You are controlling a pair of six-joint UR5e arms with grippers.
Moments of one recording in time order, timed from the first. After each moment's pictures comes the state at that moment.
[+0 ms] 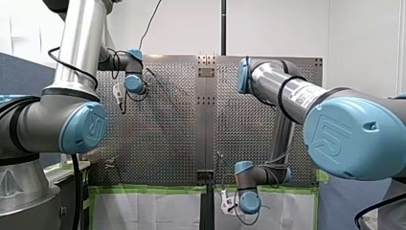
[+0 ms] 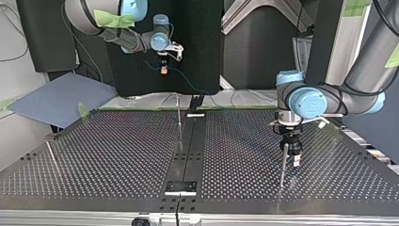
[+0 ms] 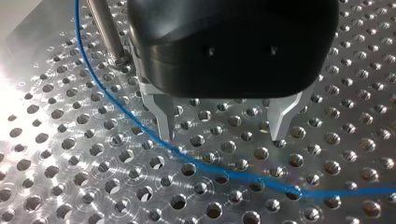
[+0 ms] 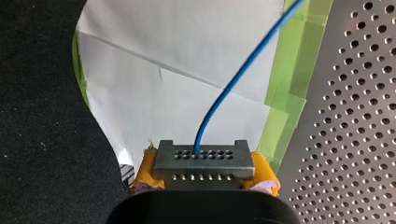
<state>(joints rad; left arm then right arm) -0.01 -1.84 -1.68 -2.71 -1.72 -1.82 2.15 -0.39 1.65 -0.78 1.83 1.57</state>
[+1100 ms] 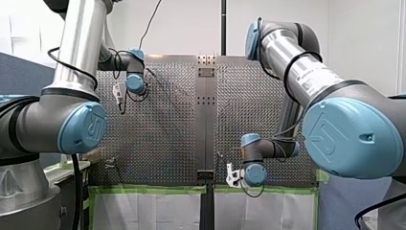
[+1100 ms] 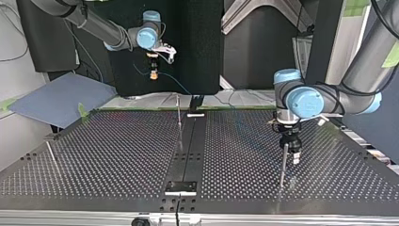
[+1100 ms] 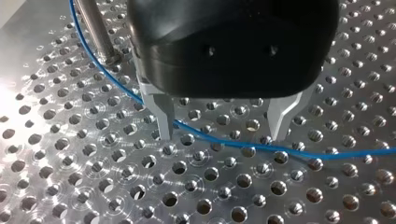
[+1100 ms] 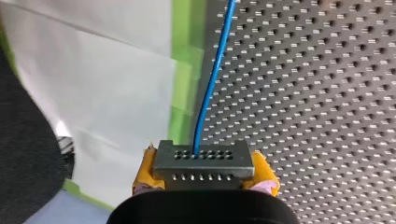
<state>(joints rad) -0.02 -1.84 -1.68 -2.74 -1.77 -1.79 2.12 -0.66 1.84 -0.80 1.84 1.54</state>
